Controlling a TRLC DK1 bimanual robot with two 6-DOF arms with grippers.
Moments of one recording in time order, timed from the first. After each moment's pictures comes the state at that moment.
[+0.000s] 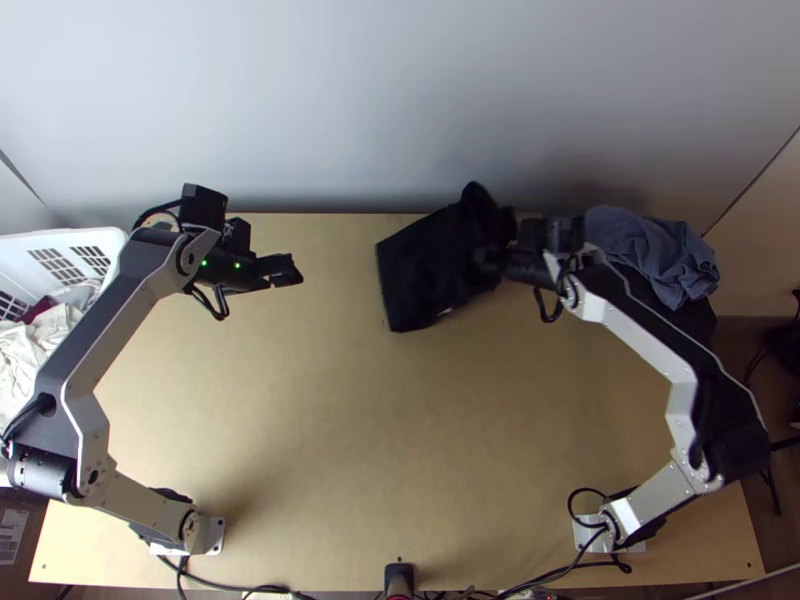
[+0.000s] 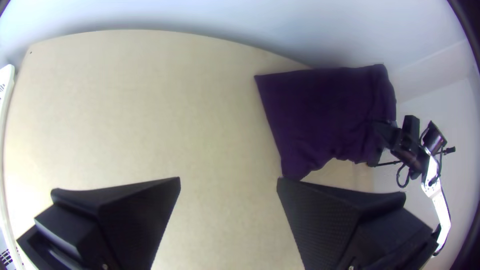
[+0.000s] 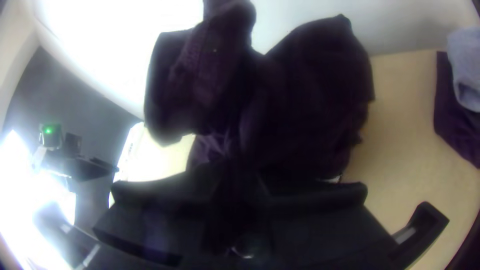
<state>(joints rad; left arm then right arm) -0.16 1.63 1.53 -0.88 0.34 -0.26 0.30 1.71 1.26 -0.12 -0.41 0.52</state>
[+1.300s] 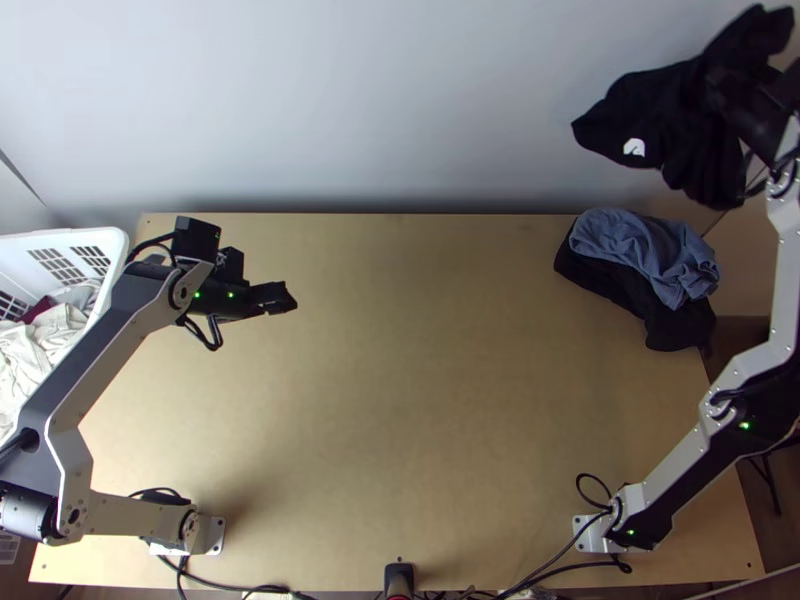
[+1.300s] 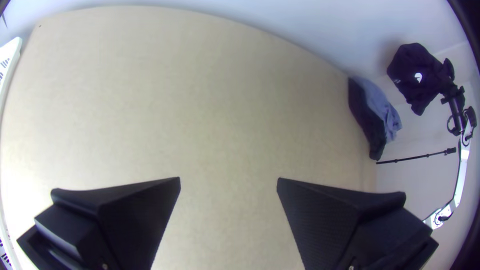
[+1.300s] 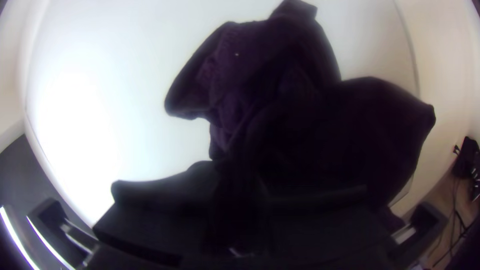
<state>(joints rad) -0.16 1.49 1.31 -0.82 0.34 -0.29 -0.27 1.91 2.24 -0.40 -0.41 0.51</state>
